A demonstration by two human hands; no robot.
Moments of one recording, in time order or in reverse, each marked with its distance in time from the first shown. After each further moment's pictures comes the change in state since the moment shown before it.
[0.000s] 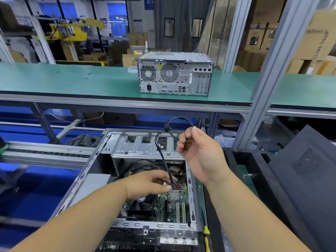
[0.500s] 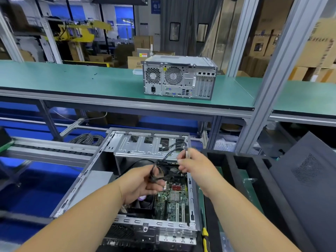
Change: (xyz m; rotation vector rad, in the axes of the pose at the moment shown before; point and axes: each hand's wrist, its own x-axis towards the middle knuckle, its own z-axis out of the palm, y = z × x) left_hand -0.011 -0.004 0.005 -0.773 0.236 -0.162; right_hand -0.012 0.019 -0.025 -0.949 0.071 0.198
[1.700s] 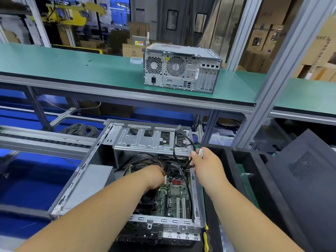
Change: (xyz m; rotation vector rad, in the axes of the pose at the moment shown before) left_hand 0.048 0.000 0.017 1.123 0.125 -0.110; right_hand 0.014 0.029 0.007 -0.186 0.308 0.065
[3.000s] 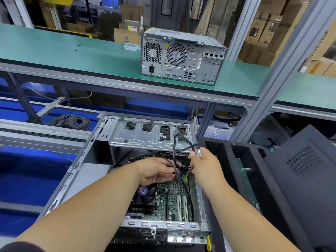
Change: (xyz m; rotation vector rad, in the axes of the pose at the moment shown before) left_hand 0.043 -0.029 0.002 -1.057 -0.454 0.113; right_hand 0.009 0.009 0.024 -0.094 0.027 0.073
